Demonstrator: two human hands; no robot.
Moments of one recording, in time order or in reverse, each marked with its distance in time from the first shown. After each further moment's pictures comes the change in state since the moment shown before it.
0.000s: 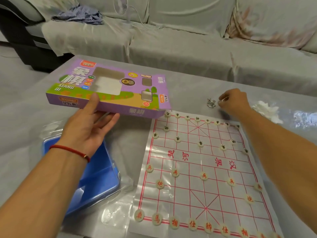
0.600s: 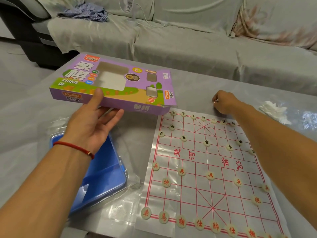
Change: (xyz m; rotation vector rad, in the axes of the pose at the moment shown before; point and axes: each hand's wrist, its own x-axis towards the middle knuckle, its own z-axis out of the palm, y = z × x) left_hand -0.004 0.008 -0.002 -0.009 0.012 0.016; right_hand 0.001 -0.035 0.023 -0.238 -0.273 -0.040
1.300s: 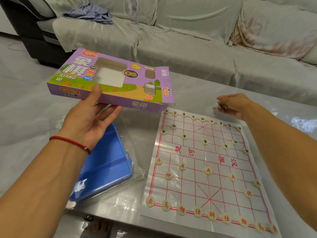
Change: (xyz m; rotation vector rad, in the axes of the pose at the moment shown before) left_hand -0.018 0.024 -0.014 -0.043 -0.046 0.001; right_hand -0.046 0.003 -0.044 0.980 -0.038 0.266
